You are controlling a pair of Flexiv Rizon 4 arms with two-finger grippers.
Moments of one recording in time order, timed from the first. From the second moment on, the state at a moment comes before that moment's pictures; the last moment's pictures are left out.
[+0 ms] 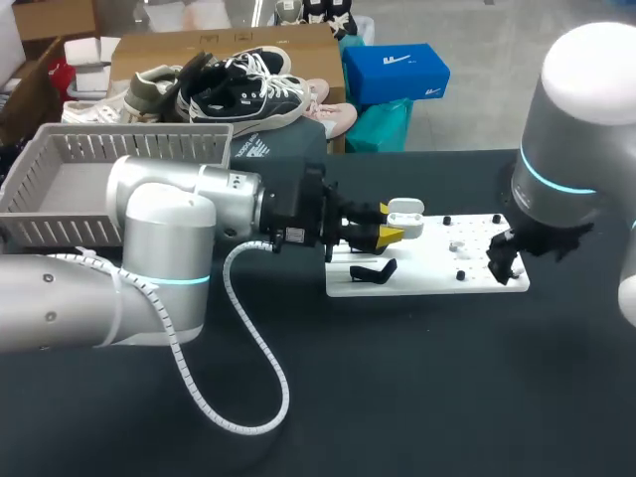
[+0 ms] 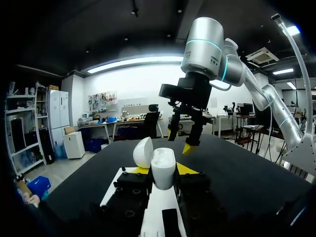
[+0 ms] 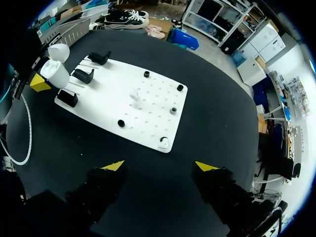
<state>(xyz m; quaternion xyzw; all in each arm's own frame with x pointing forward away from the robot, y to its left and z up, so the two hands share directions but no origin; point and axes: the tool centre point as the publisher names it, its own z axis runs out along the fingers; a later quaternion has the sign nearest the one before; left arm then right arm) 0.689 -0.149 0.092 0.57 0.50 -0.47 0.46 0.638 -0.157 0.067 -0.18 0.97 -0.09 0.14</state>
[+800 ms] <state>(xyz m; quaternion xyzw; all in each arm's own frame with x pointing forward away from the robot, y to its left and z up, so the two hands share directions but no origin) 0.689 -0.148 0.092 0.57 0.50 -0.47 0.46 0.663 -0.160 0.031 -0.19 0.97 -0.09 0.11</state>
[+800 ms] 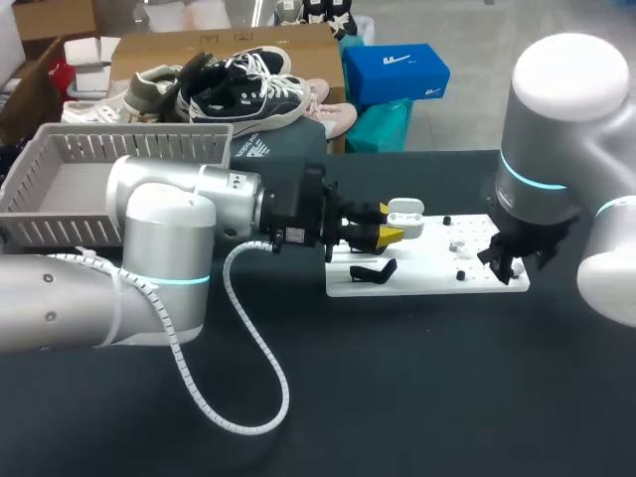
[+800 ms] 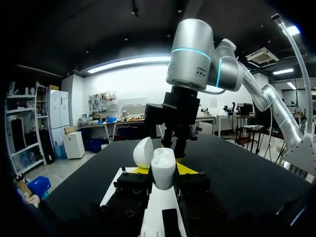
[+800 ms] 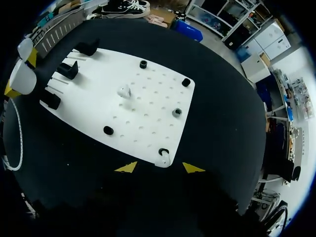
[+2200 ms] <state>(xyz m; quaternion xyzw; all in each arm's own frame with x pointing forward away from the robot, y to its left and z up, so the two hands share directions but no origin) 0.689 -0.148 0.092 0.57 0.50 -0.47 0.46 0.670 -0.163 0.018 -0.18 0.97 -0.09 0.10</state>
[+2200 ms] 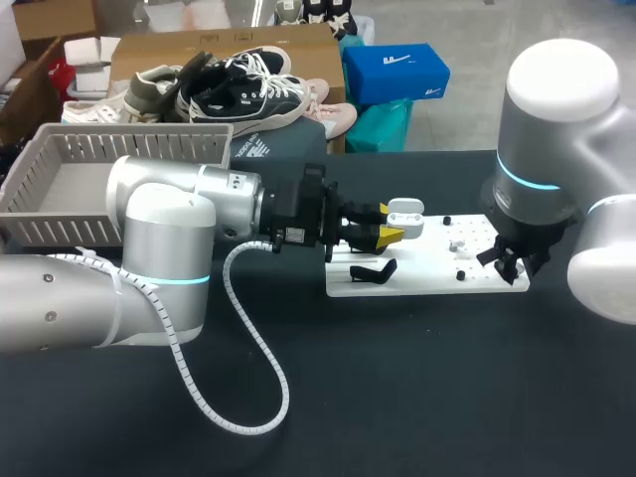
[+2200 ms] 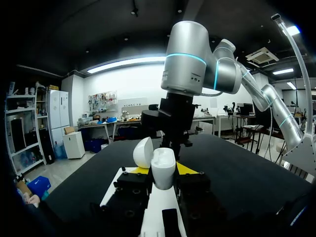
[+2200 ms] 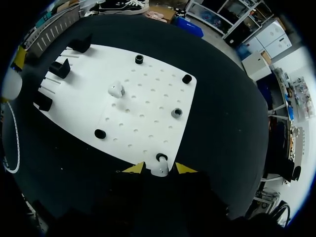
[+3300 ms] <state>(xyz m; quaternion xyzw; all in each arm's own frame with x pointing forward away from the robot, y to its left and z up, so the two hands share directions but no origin) 0.689 -0.148 0.092 0.57 0.50 -0.47 0.46 0.668 -0.162 0.019 -0.18 0.98 -0.09 0.09</state>
